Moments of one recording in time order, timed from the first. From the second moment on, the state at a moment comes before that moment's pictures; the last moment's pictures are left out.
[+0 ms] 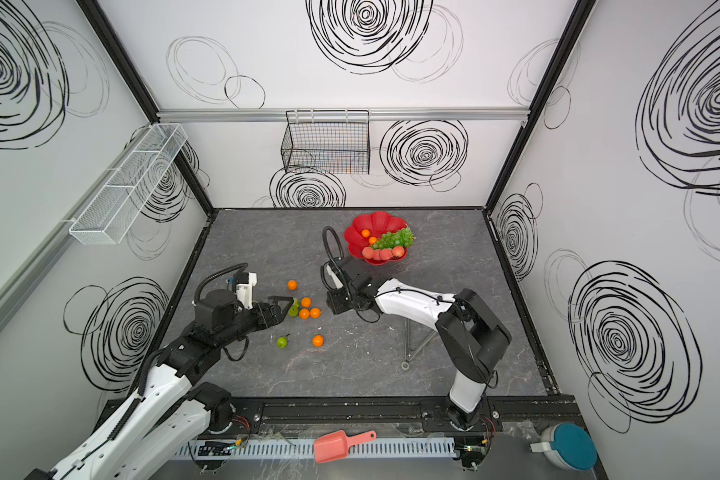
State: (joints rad) left arm -0.31 0.67 0.49 -0.36 0.24 -0.69; right arm 0.84 1.75 1.15 -0.33 -0.12 0.39
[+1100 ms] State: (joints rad) left arm -0.18 0.66 0.47 -0.45 0.22 -0.72; right arm 0.90 2.04 1.37 -0.38 -0.11 0.44
